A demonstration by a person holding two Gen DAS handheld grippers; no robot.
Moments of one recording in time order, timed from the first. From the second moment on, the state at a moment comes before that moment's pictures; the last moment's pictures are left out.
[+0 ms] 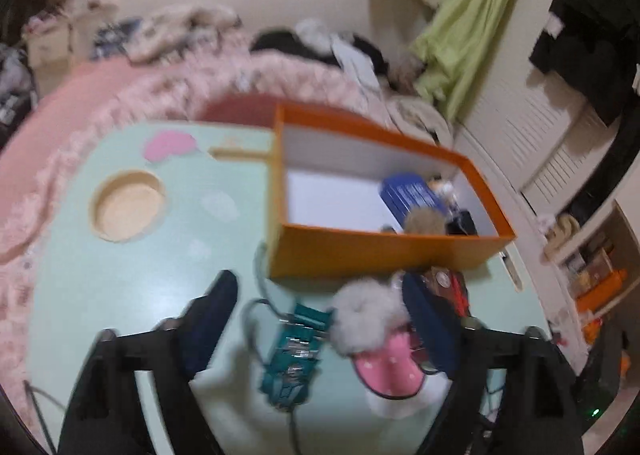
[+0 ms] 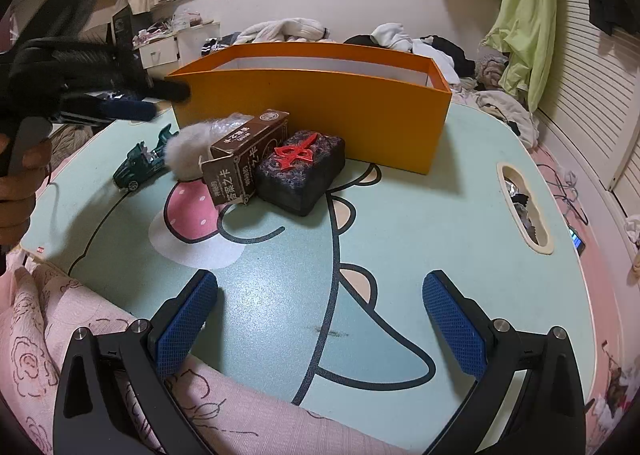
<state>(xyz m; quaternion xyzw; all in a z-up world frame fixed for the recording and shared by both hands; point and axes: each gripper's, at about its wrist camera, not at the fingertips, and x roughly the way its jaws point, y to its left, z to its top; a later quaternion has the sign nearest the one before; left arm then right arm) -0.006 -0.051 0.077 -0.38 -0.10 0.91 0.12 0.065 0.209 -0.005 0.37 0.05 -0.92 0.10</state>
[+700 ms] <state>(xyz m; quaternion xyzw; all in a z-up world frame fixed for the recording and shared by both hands) 0.032 -0.043 -0.032 -0.38 0.04 0.92 0.08 0.070 0.211 0.006 0.36 0.03 -0.93 0.11</state>
